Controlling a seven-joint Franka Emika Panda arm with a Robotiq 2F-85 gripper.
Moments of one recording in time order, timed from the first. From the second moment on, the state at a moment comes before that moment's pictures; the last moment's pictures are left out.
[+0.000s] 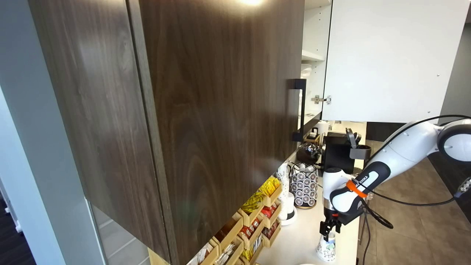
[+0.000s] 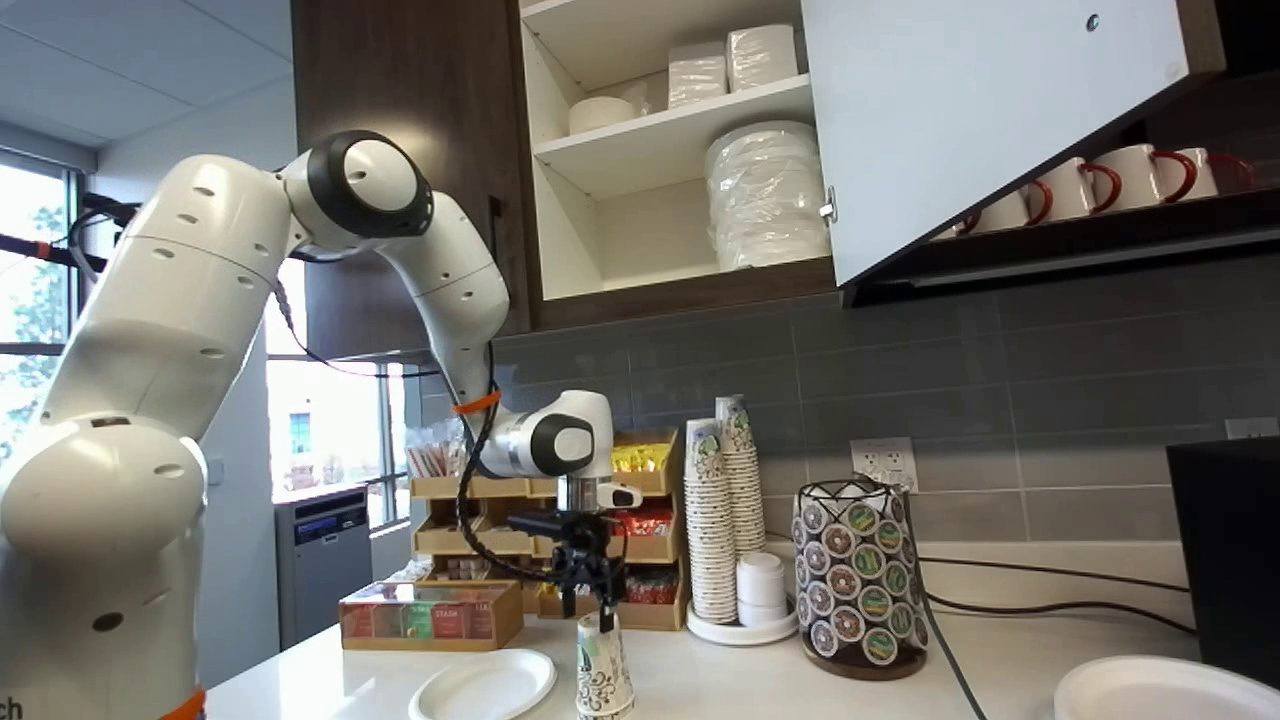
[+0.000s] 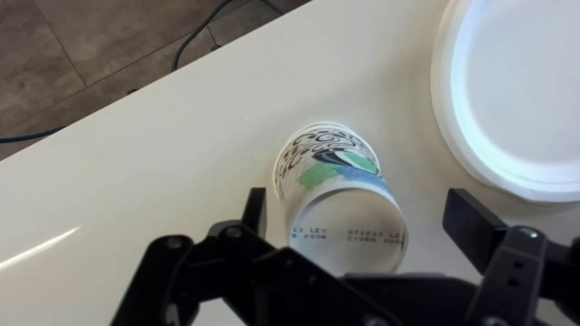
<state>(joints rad) 0.06 0.32 0.06 -2.30 -0.05 2.54 0.13</state>
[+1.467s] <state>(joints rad) 0.06 0.35 0.05 -2.30 -0.02 2.64 0.13</state>
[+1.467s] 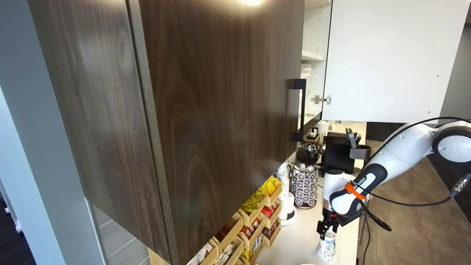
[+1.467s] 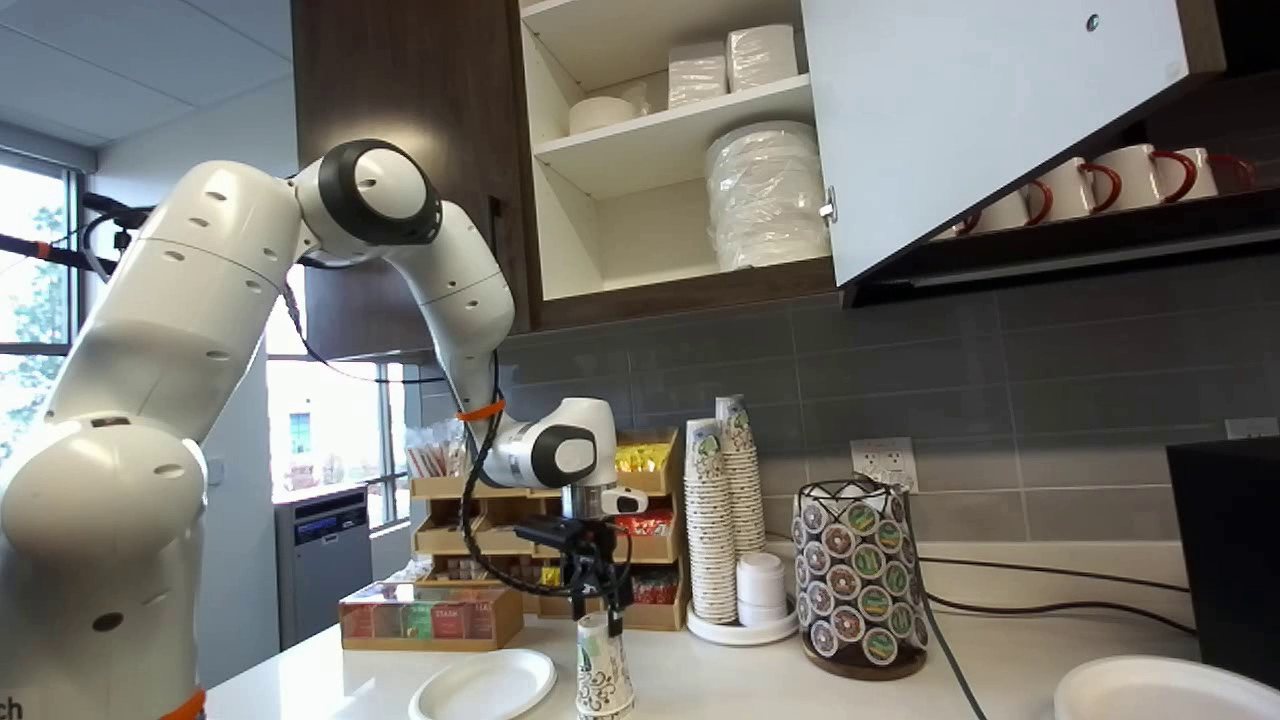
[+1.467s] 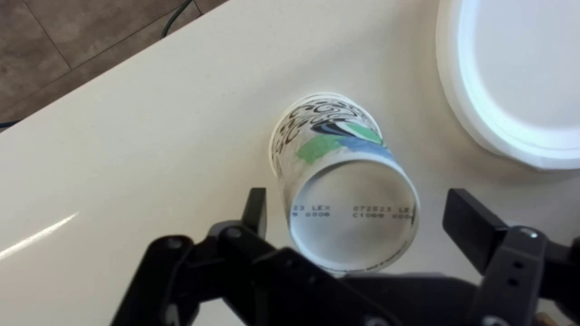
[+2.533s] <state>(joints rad) 0.06 0.35 0.05 -2.29 -0.02 2.64 0.13</state>
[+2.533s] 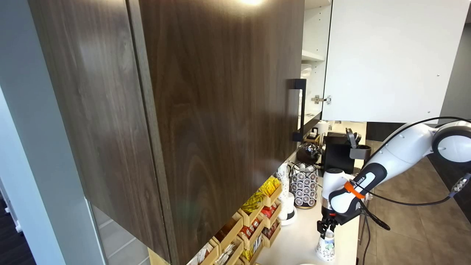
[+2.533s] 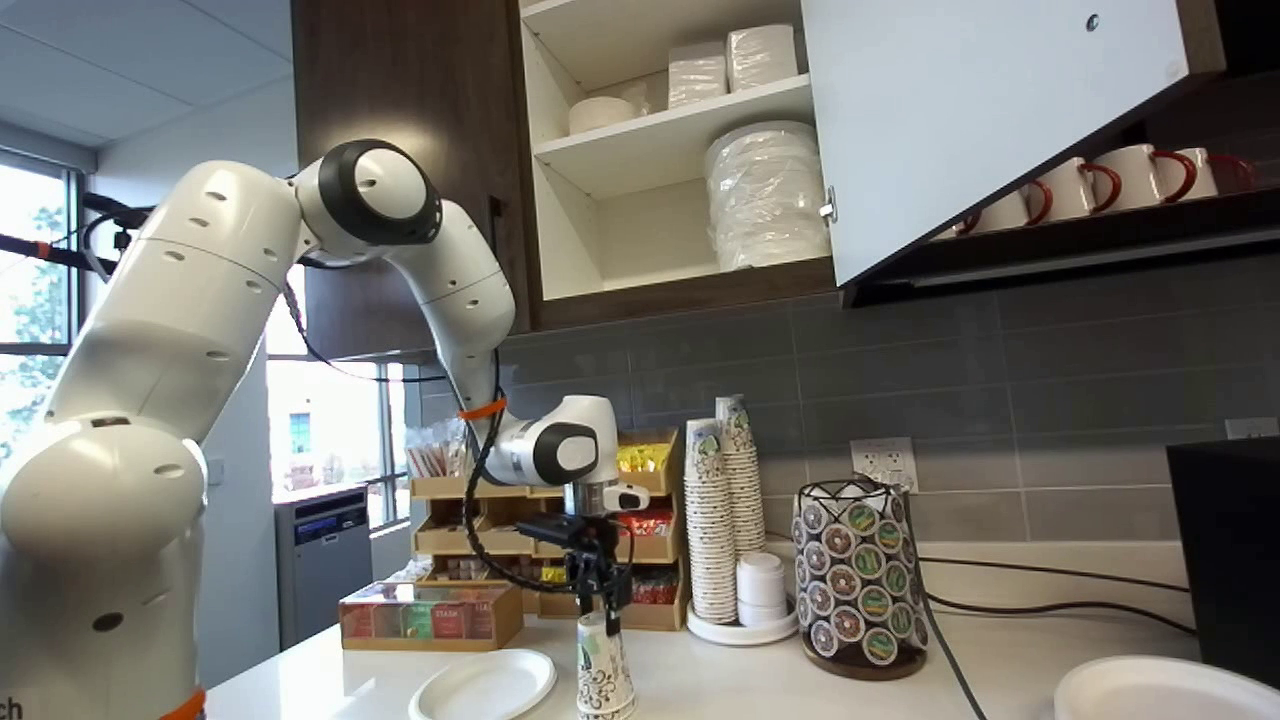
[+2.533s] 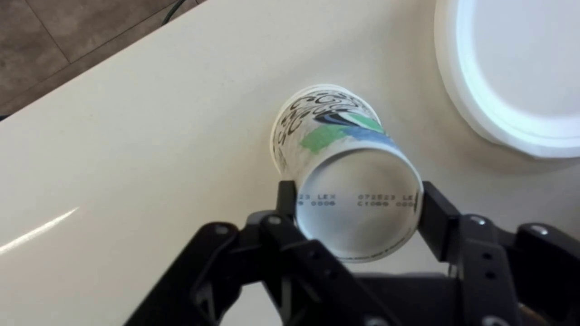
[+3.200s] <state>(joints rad) 0.06 0.32 0.04 -2.28 -0.02 2.64 0.13</state>
